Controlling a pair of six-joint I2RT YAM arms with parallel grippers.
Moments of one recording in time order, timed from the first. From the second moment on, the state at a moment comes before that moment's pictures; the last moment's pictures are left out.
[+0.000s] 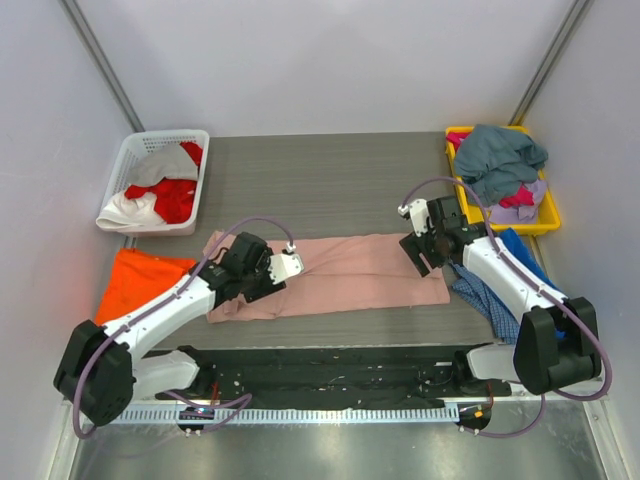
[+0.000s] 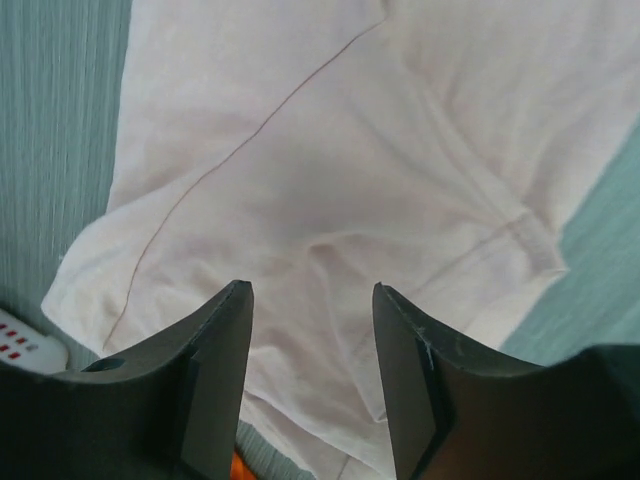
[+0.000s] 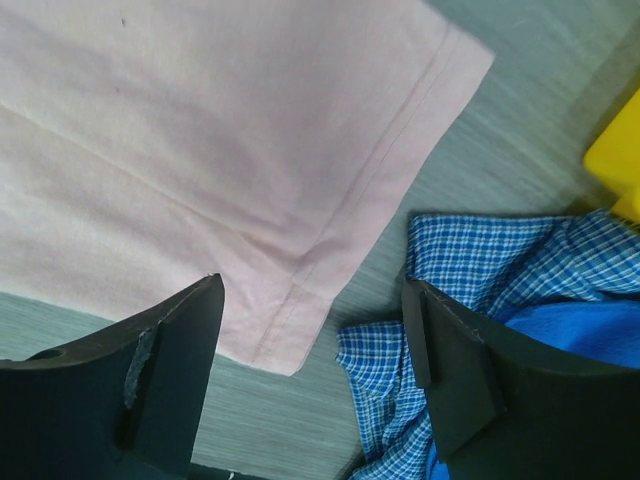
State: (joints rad) left arm -0.60 1.15 0.68 -0.49 0.01 0.65; right arm 0.25 1.30 0.86 -0.62 0.04 -0.37
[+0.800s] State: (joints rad) left arm -0.37 1.37 0.66 -0.33 -0.09 0.71; right arm 0.28 1.51 0.90 -0.46 0.08 -0.40
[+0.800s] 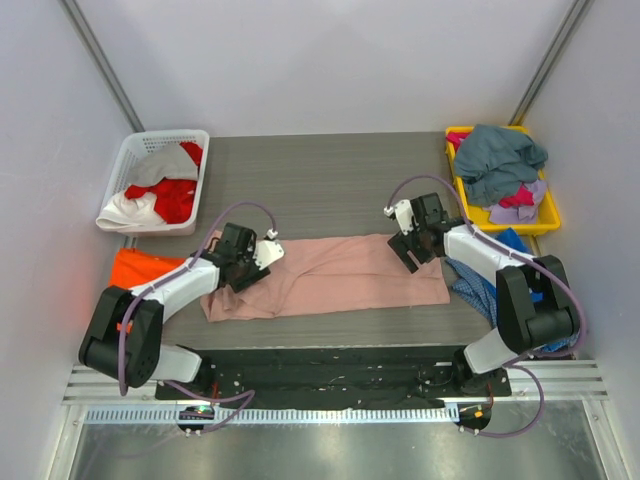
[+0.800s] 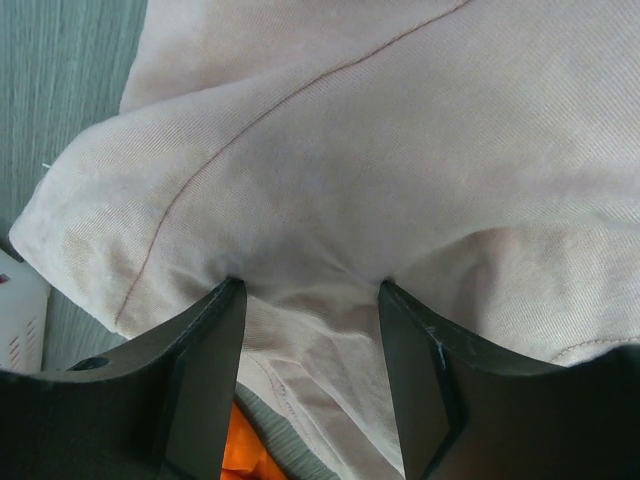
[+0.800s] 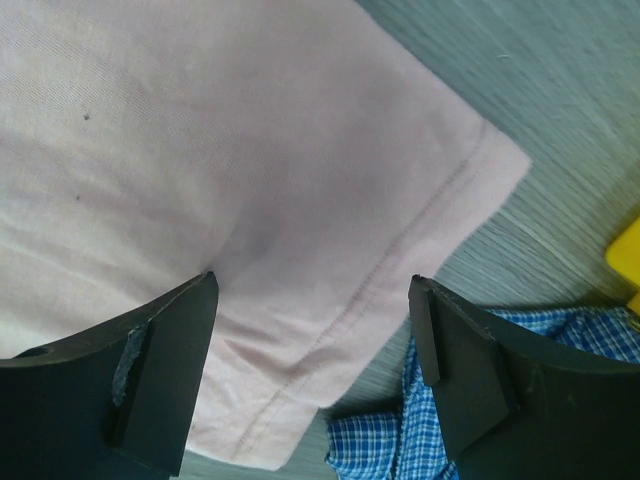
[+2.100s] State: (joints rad) left arm -0.31 2.38 1.98 -0.56 -0.23 0.55; right arm 0.60 1.45 0.76 -0.44 0.00 -0.52
